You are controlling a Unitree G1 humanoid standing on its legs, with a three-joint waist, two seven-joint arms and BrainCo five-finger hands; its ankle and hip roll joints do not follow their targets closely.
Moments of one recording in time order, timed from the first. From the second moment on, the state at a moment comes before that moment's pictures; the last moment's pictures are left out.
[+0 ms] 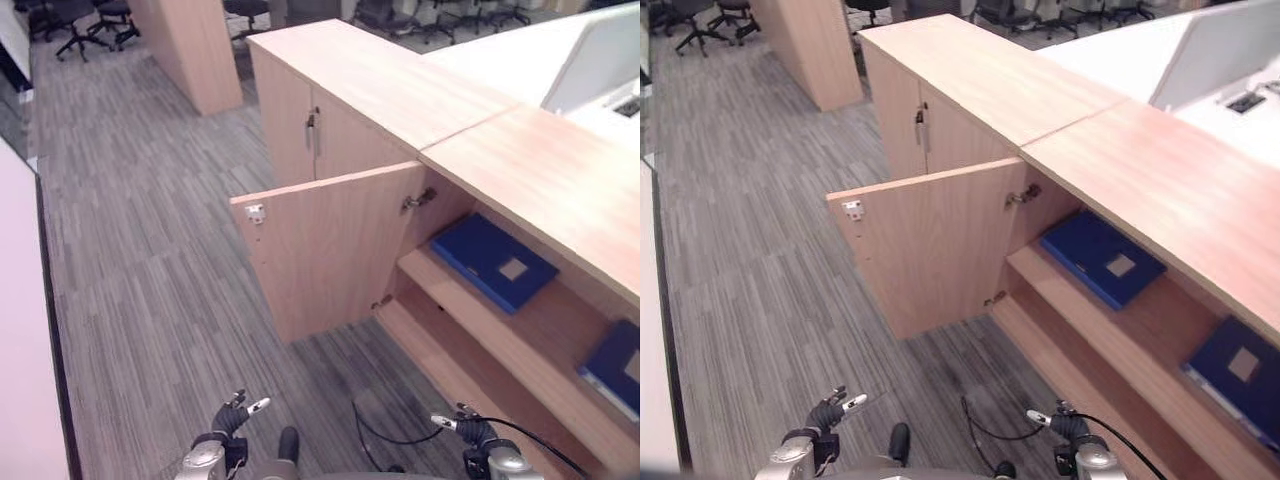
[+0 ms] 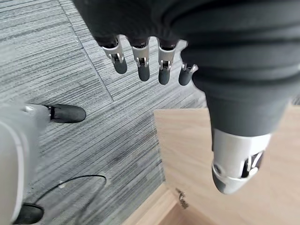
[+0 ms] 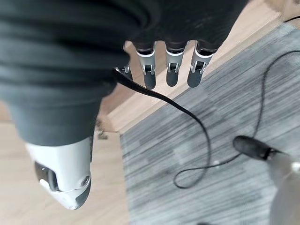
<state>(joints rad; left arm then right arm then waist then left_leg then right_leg) 0.05 0.24 -0.13 0.94 -0.31 -0.10 -0.01 0.03 -0.30 0.19 0.99 0.22 -0.06 0.00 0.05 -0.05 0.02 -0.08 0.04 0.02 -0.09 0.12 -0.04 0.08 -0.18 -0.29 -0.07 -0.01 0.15</state>
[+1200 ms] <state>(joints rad) -0.27 0.47 -0.11 0.82 -0.39 -0.15 0.06 0.02 -0.26 0.20 0.86 0.33 -0.10 0.00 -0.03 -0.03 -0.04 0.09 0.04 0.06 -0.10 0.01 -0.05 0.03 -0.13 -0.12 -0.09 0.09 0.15</state>
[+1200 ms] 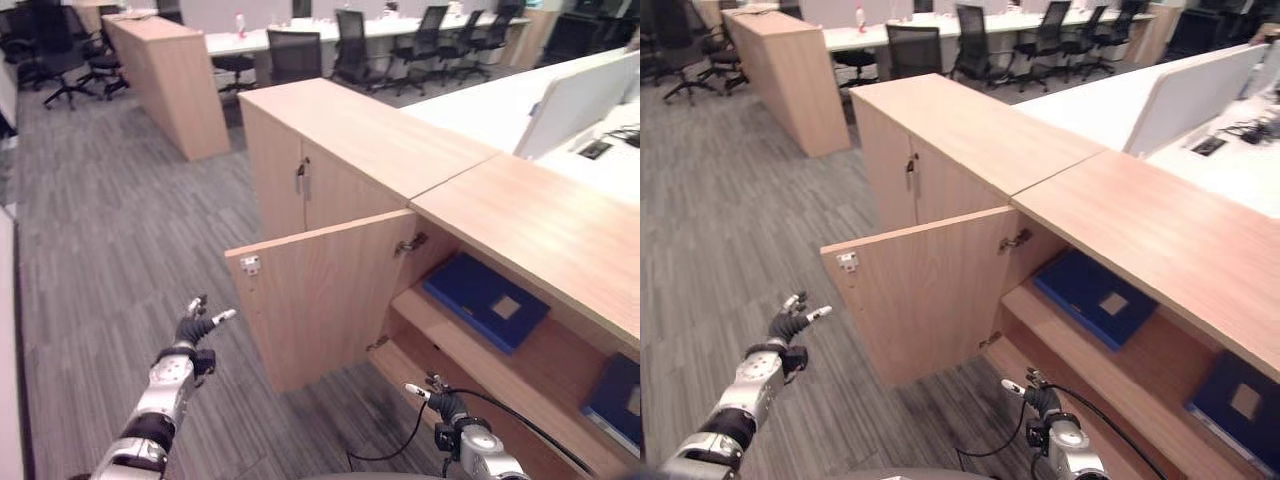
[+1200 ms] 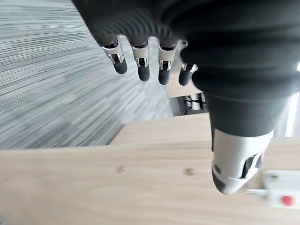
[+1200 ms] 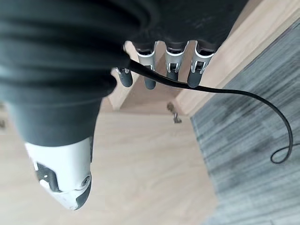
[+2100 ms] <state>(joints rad) -0.42 0.41 -0.15 0.94 -0.55 -0.14 0.06 0.03 -0.25 0.27 0.86 0.33 -0.10 0.02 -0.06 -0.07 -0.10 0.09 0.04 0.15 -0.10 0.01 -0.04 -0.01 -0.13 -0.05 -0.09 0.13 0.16</state>
